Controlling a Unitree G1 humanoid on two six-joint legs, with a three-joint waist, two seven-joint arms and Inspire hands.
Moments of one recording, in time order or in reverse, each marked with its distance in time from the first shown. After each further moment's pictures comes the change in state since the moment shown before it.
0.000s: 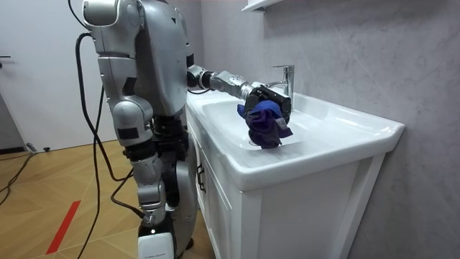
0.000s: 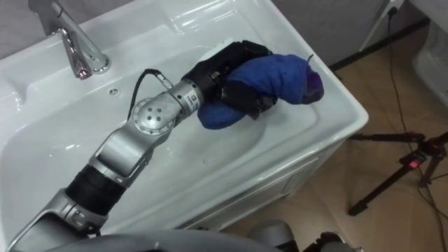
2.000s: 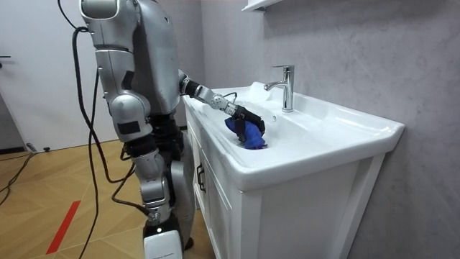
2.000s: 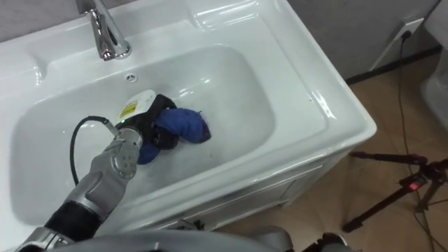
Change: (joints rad) left arm 0.241 0.098 0.169 0.303 0.669 0.010 0.282; right arm 0.018 -0.003 0.008 -0.044 0.049 -0.001 -0.033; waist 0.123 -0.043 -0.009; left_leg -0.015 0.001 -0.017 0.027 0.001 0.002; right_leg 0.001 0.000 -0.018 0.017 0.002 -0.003
